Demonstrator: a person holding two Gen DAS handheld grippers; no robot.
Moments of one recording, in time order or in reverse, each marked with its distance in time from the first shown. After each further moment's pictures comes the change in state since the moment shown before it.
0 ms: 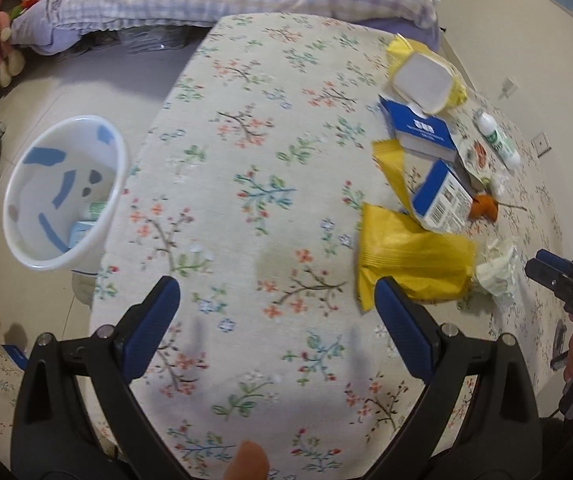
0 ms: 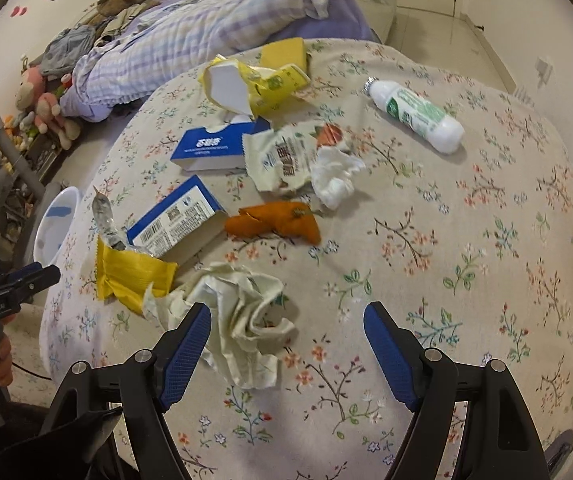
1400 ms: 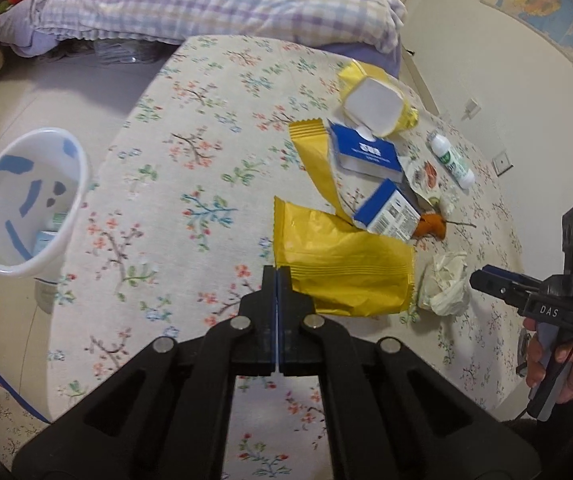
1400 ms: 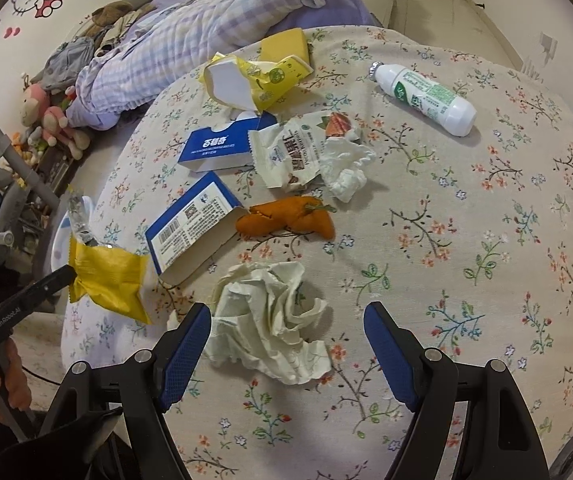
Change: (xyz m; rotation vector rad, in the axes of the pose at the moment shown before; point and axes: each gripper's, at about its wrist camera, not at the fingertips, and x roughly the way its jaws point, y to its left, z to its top) left arm -0.021 -0.006 0.001 -0.032 -0.089 -0.135; right arm 0.006 -0.001 0.005 0.053 0.033 0.087
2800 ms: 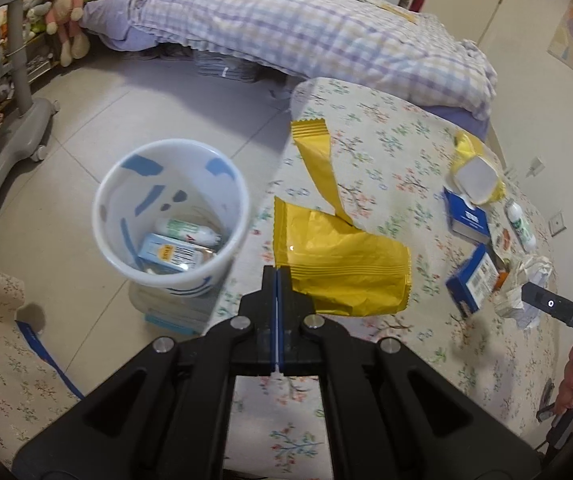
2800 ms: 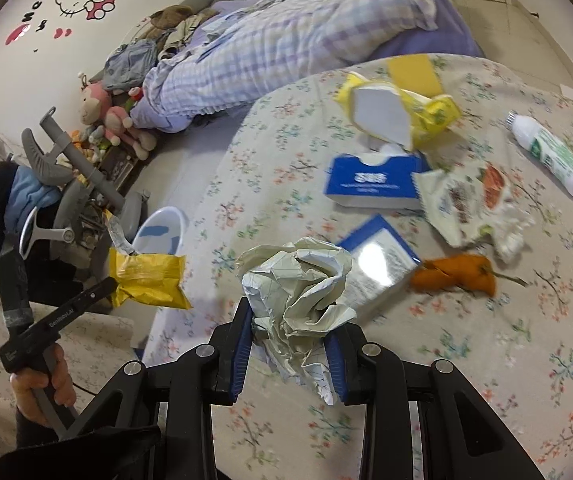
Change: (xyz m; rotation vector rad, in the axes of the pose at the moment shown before) left arm -0.053 0.102 0.012 -0.172 -0.091 0.226; right arm 0.009 0.106 0.038 -0.069 -0.038 0.227
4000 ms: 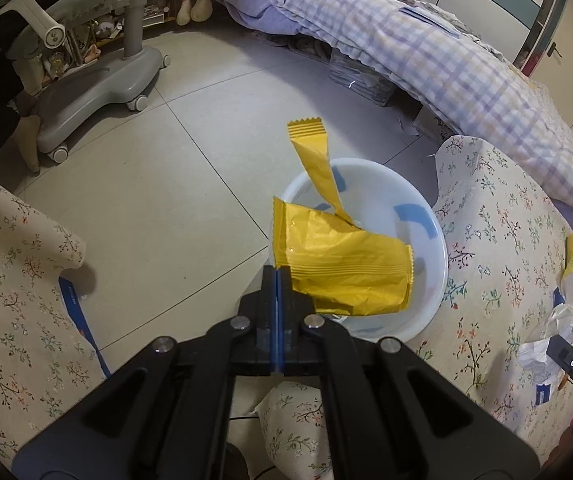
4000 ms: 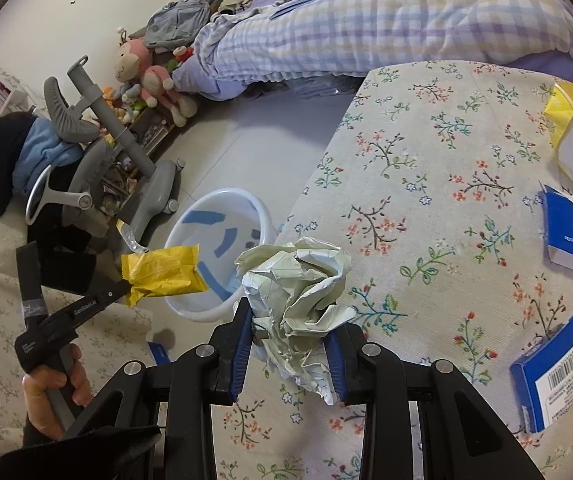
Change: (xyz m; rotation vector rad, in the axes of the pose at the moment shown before) left arm 0.032 0.141 0.012 -0.291 -0.033 0.222; right arm 0.122 0.127 0.024 -0.143 0.056 0.071
